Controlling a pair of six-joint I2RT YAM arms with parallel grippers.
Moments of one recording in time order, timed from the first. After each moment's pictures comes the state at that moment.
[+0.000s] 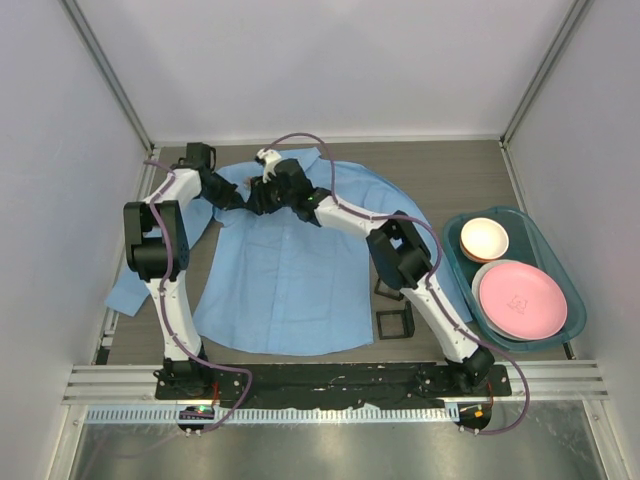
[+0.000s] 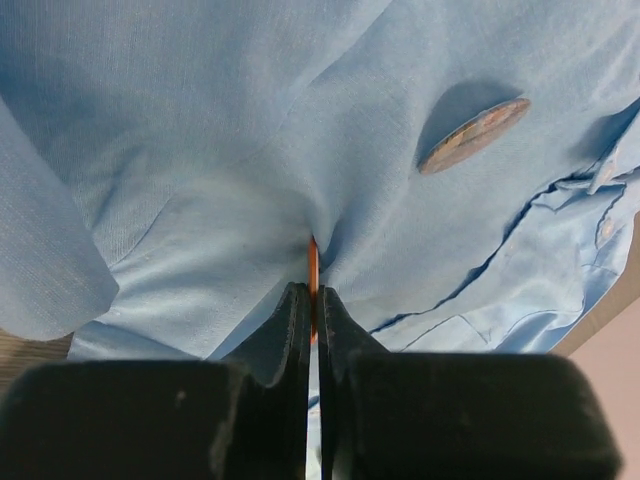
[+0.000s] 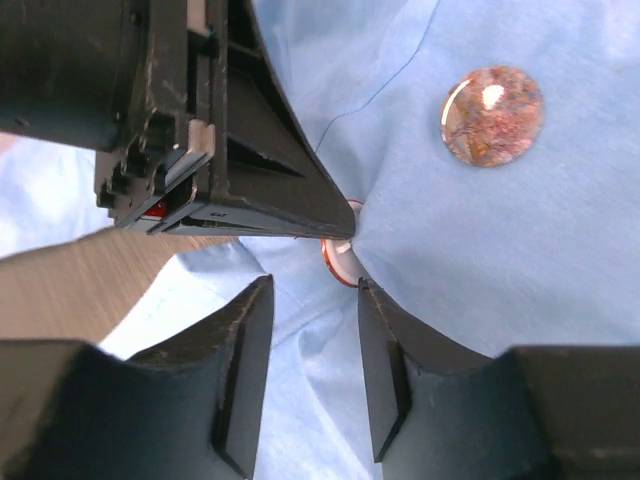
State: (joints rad) left arm 0.03 2.13 1.63 -0.59 0.25 -0.92; right arm 0.76 2.54 2.12 0.03 -0.24 0.24
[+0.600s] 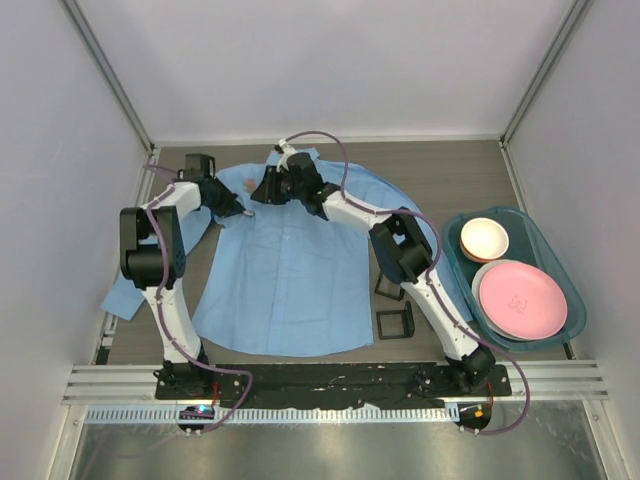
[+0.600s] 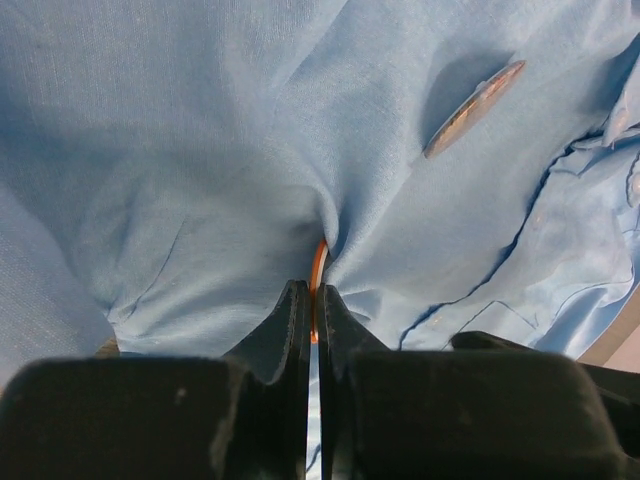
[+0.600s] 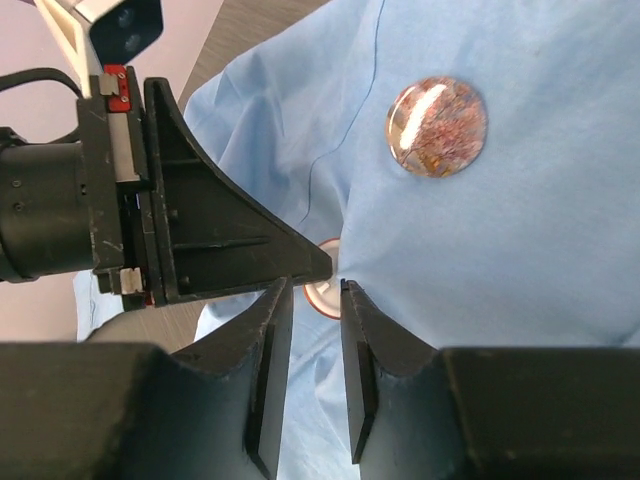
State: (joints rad) left arm 0.03 2.05 1.45 -0.40 0.25 -0.78; right arm 0.69 2.56 2.13 0.09 -0.35 0.60
